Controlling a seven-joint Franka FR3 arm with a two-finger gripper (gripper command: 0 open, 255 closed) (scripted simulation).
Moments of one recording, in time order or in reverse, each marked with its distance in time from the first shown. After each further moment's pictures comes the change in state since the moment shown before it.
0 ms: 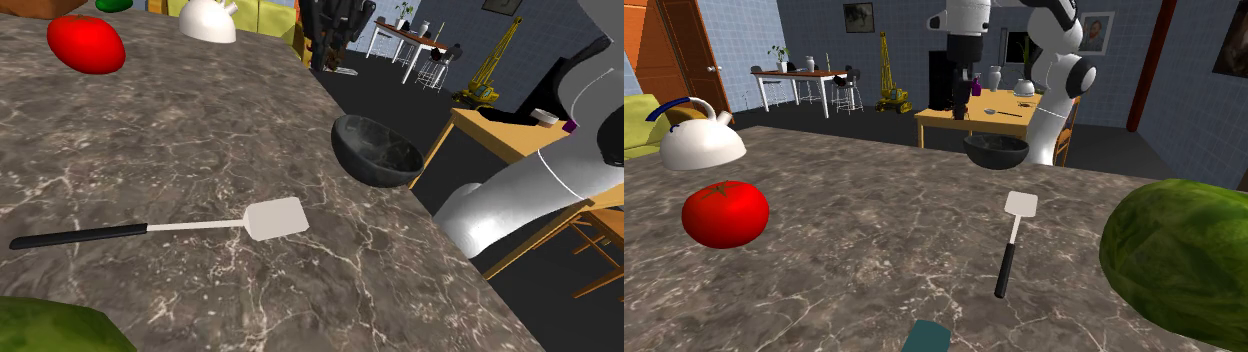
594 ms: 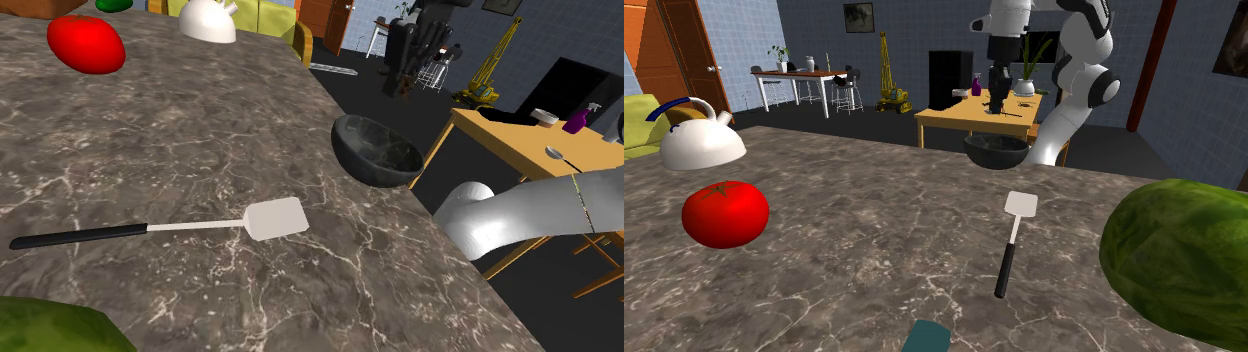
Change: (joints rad) arm 0.070 -0.353 -0.147 -0.262 0.093 -0.080 -0.090
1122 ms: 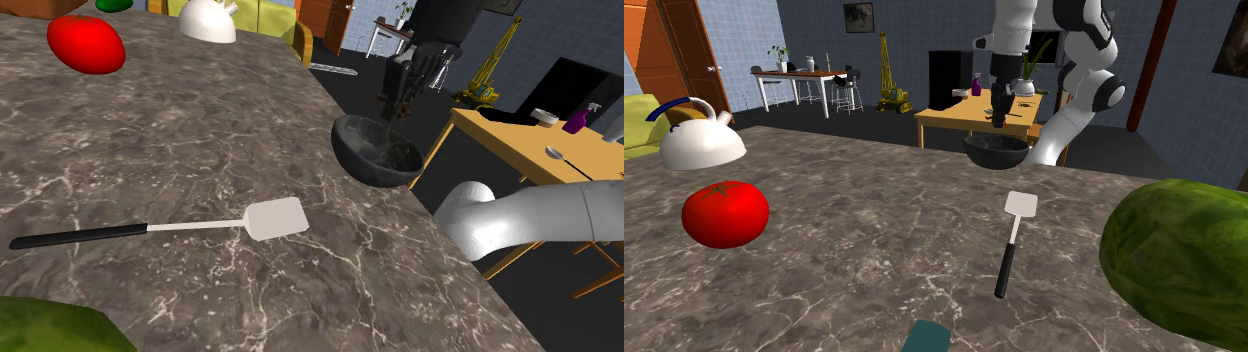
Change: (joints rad) arm 0.024 -0.098 -0.011 -0.168 0.020 0.069 -0.016
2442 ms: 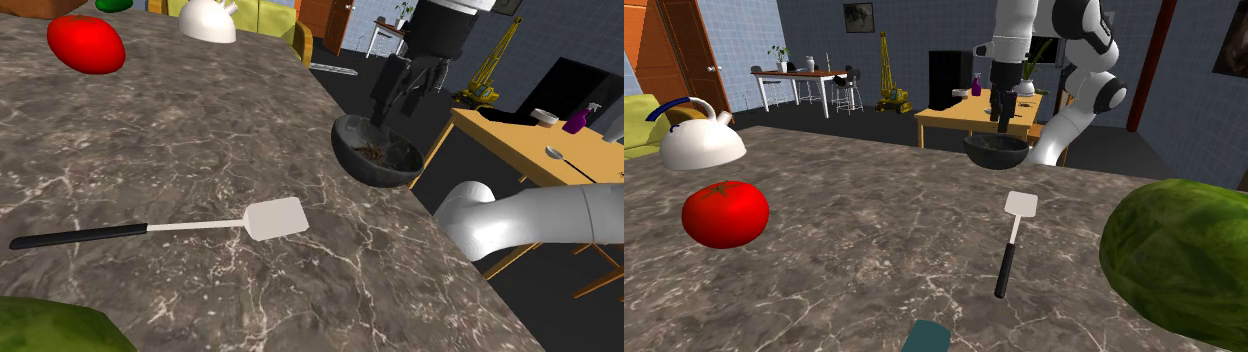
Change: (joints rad) arm 0.007 -0.028 0.003 -0.060 0.008 0.033 -0.002
